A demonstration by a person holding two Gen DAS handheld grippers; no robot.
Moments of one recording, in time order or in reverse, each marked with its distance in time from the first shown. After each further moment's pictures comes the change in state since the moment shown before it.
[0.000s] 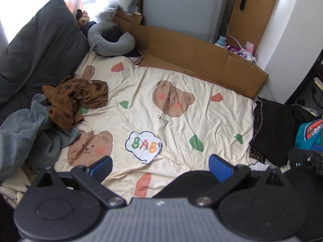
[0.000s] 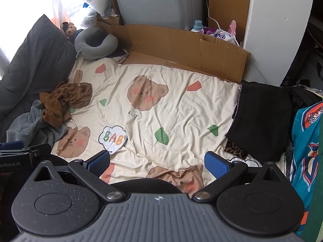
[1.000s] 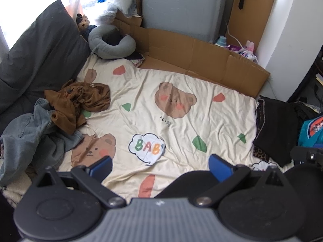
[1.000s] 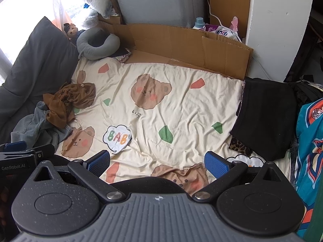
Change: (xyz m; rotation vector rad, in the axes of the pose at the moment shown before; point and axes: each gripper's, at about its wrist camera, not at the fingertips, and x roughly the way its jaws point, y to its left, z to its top) left arm -0.001 -0.002 -0.001 0.021 -0.012 0.021; right arm 0.002 -0.004 0.000 0.022 0.014 0.031
